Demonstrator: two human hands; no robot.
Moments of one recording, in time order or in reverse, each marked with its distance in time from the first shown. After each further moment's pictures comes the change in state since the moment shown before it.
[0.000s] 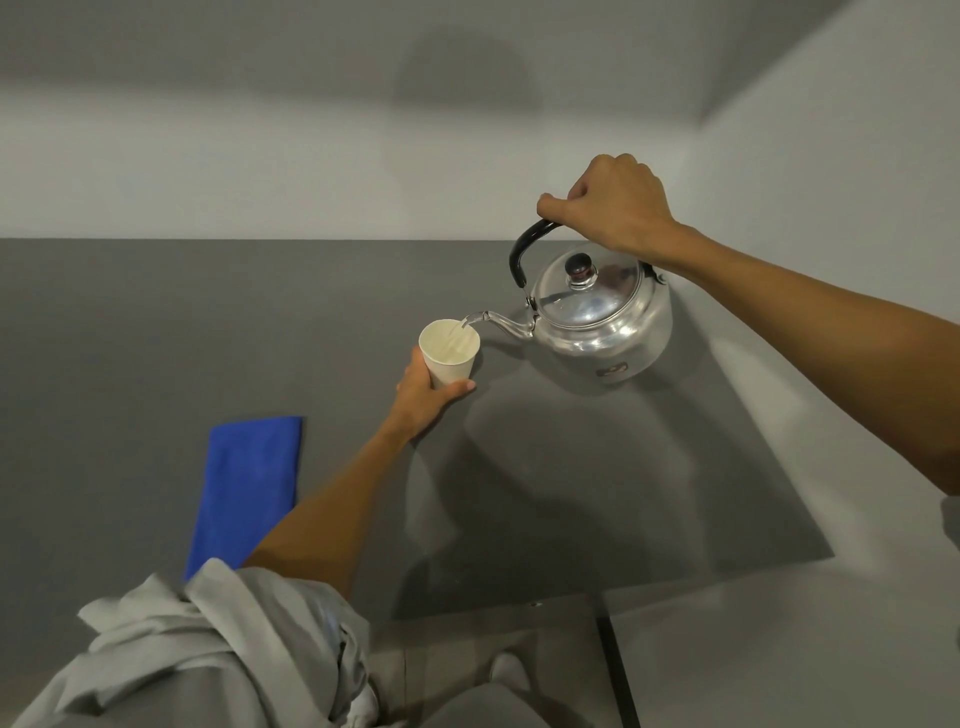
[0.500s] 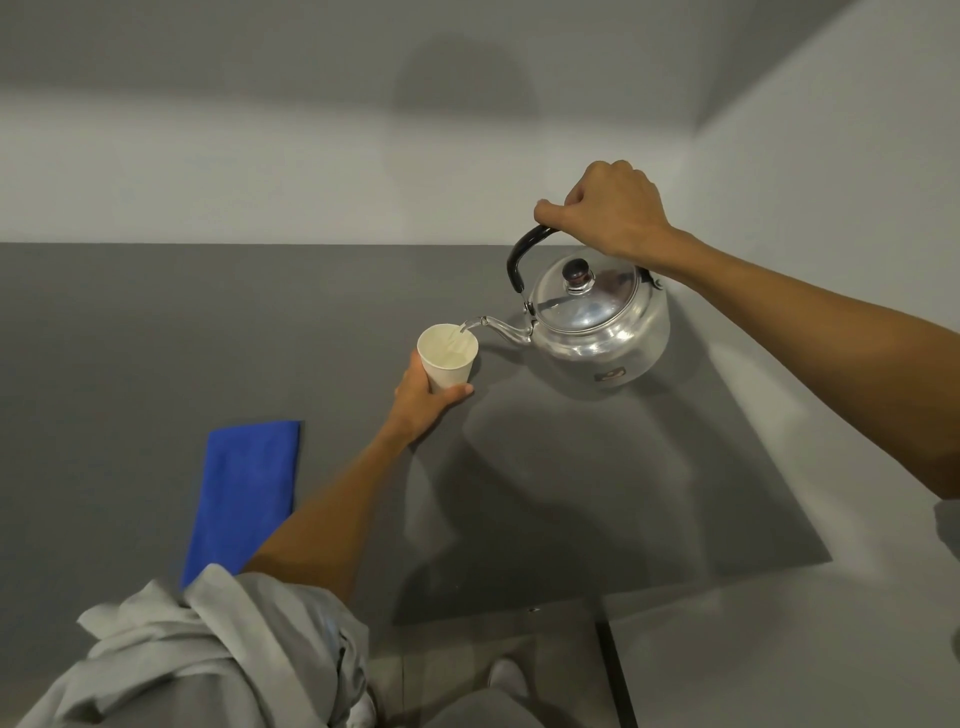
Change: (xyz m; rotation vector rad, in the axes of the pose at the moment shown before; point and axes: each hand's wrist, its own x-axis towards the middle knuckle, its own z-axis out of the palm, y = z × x) left_hand -0.001 0.001 0.001 0.005 0.013 0.001; right_hand 0.001 0.000 -0.001 0.001 -0.014 0.012
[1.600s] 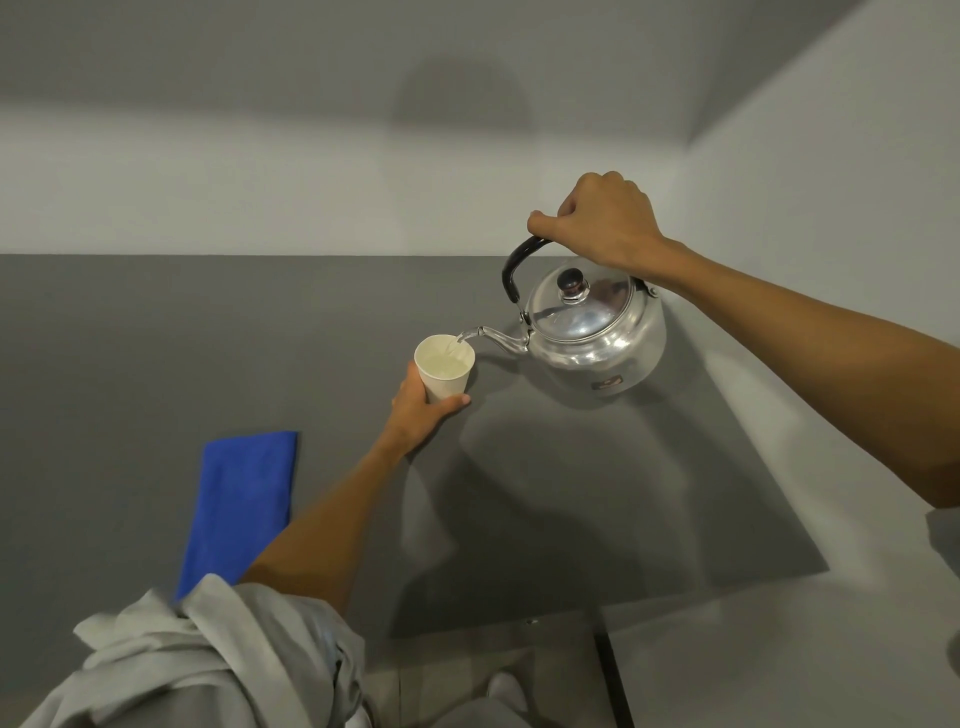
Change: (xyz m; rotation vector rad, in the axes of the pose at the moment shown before) left_hand -0.001 0.001 -0.002 -0.001 0.007 -0.012; right_hand 0.001 -0.002 -0.002 -0.012 0.003 -0.020
